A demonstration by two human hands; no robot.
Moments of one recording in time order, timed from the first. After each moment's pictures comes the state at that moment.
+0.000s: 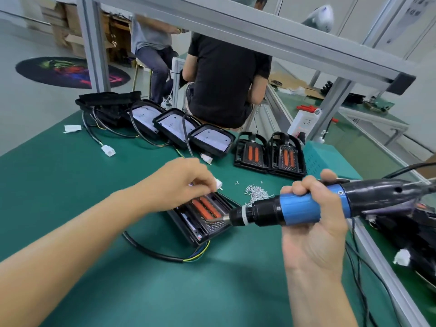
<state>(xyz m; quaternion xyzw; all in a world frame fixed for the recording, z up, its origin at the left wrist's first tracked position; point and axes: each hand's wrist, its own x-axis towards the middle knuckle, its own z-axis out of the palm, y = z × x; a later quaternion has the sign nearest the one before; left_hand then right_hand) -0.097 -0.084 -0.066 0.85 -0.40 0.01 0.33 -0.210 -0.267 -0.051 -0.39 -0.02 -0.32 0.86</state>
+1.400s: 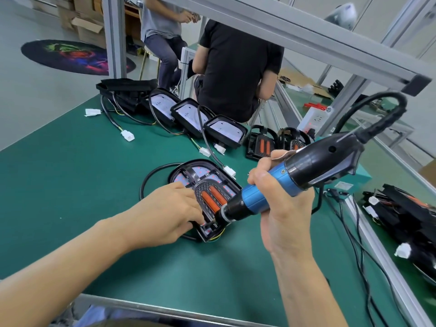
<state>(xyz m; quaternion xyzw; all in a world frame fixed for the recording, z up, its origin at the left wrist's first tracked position) -0.145 -0.030 -0.117 0.84 -0.52 0.10 0.12 -0.209 -0.210 -0.053 -0.60 -0.07 -0.25 0.76</state>
